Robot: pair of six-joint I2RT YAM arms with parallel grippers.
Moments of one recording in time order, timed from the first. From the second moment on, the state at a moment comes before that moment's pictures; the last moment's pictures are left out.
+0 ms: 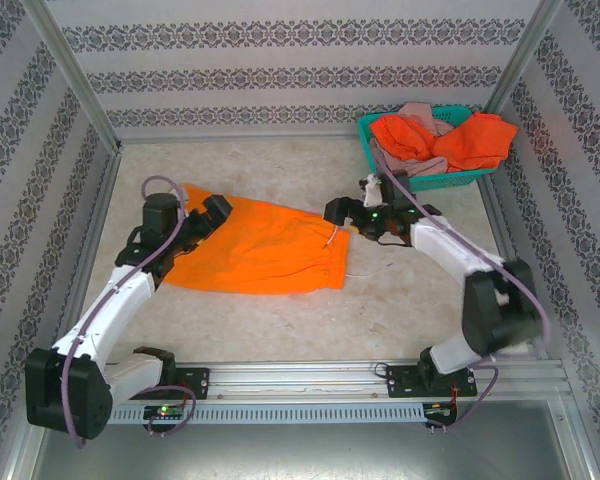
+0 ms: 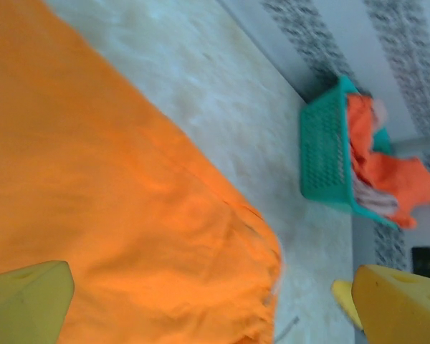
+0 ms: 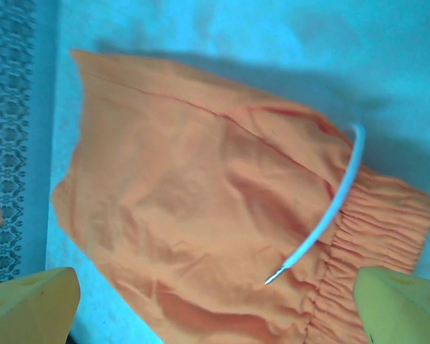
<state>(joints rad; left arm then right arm) -0.20 1.11 0.79 -0.23 0.25 -0.88 0.28 1.45 1.00 -0.32 -0.55 0.55</state>
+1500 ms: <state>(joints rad) -0.73 2.00 1.12 0.13 0.20 -1.04 0.20 1.41 0.67 -0.25 -0.57 0.65</state>
